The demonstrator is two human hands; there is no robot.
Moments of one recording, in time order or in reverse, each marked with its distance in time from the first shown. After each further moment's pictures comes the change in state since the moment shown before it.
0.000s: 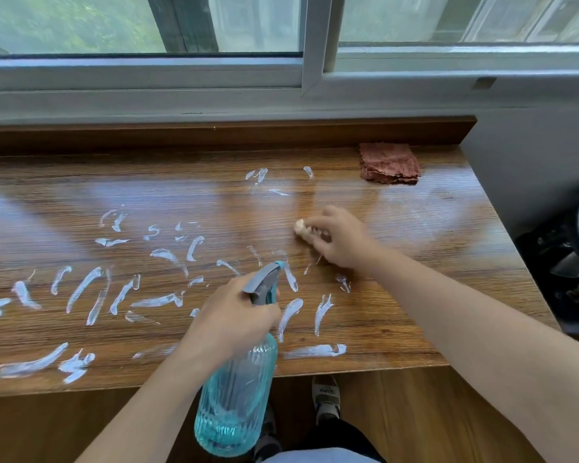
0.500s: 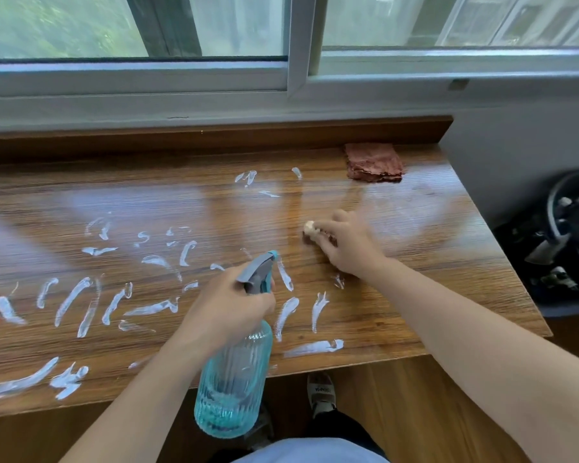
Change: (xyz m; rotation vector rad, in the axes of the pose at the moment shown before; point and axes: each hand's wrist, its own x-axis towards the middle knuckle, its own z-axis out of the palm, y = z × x) left_hand 0.010 -0.001 -0.013 -0.039 -0.008 0.006; right_hand -0.025 0.008 0.006 -0.096 0.179 0.097
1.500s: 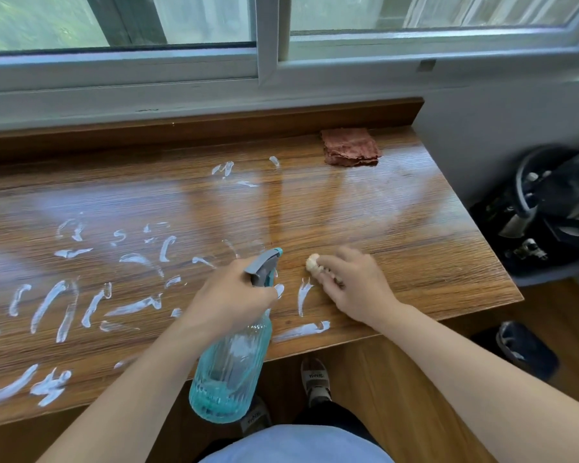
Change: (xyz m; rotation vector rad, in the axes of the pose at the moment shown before) left_hand 0.006 0.009 0.020 0.188 -0.108 0.075; right_hand -0.112 -0.008 -0.005 0.017 0.018 0.011
